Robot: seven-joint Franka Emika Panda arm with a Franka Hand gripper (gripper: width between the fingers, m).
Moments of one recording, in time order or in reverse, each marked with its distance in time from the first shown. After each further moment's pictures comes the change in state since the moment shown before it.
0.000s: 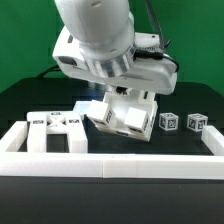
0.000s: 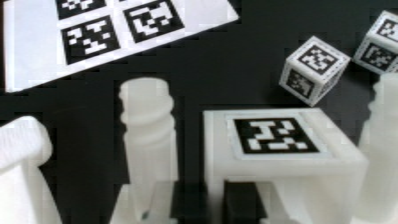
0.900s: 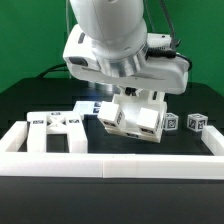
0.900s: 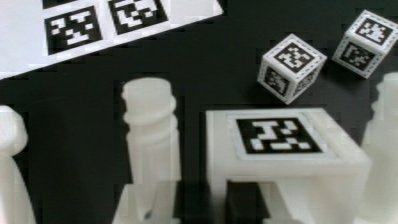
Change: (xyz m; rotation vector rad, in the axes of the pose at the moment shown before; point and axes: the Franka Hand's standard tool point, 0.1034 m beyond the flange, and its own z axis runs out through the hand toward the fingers) arm 0.000 -0.018 -0.002 0.001 0.026 -0.033
